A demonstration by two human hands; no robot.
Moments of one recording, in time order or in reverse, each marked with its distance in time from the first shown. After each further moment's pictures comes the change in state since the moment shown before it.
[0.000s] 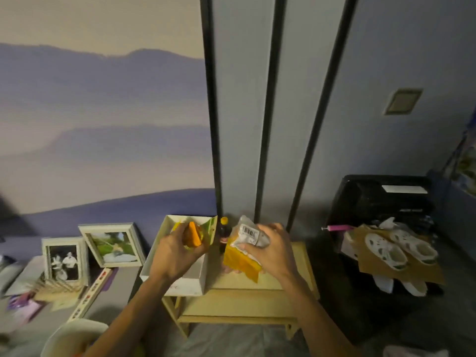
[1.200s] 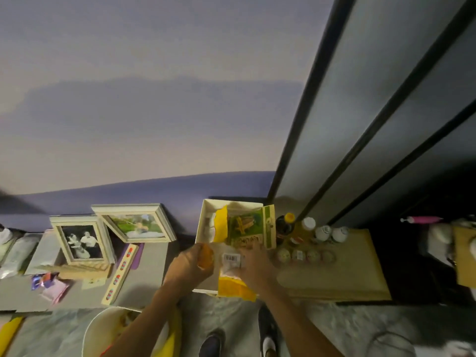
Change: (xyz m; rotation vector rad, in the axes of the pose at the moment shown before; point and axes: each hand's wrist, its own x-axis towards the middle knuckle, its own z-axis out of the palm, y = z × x) left_hand 0.121 -0.254 0.016 0.181 -0.509 -0.301; right_hand 0.087 -0.019 0.309 -0.359 -0.545 0.208
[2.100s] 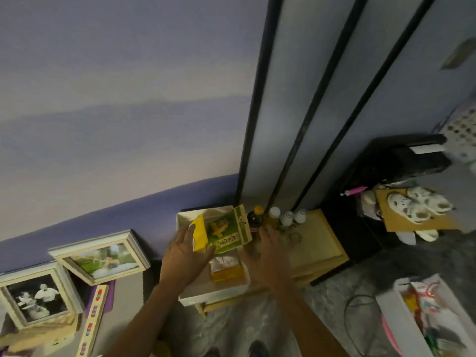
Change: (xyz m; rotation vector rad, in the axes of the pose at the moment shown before) left_hand -0.008 0.035 -0.041 0.034 0.146 0.319; right_hand -0.076 -0.001 -0.039 0.093 0.451 0.279
